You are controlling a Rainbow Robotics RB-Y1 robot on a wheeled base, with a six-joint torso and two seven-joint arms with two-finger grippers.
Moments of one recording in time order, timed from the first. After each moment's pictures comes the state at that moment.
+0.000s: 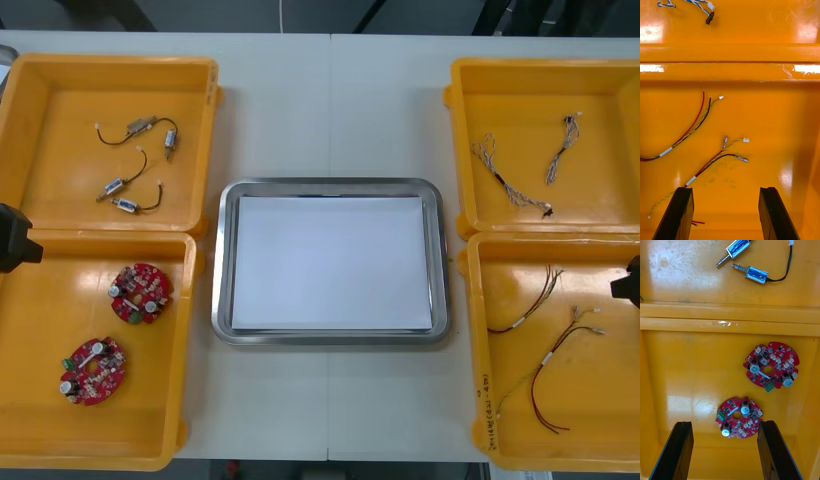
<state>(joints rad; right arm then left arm) -0.10 -0.55 -0.44 -2.21 -0.67 1.92 1.52 -0.19 0.91 0.27 -2.25 0.94 1.91 -1.08</state>
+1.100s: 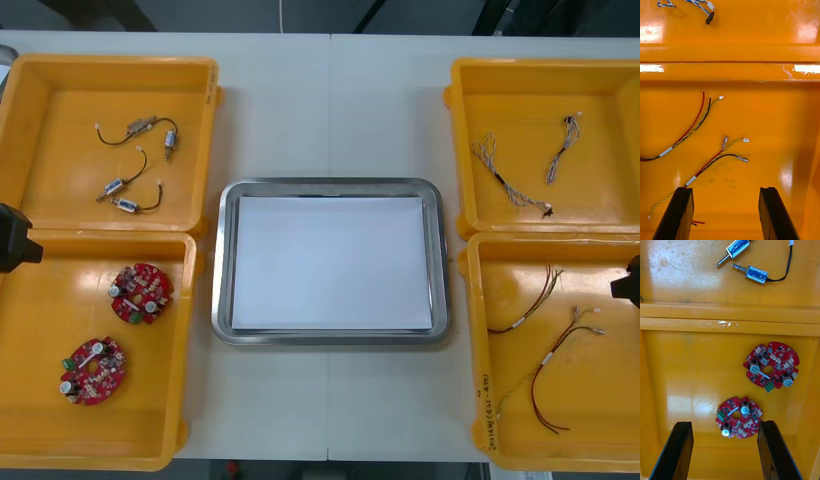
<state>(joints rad) -0.10 -0.55 -0.44 -2.21 -0.67 1.92 1.52 -0.19 0.91 0.27 -2.25 0.94 1.91 -1.08</state>
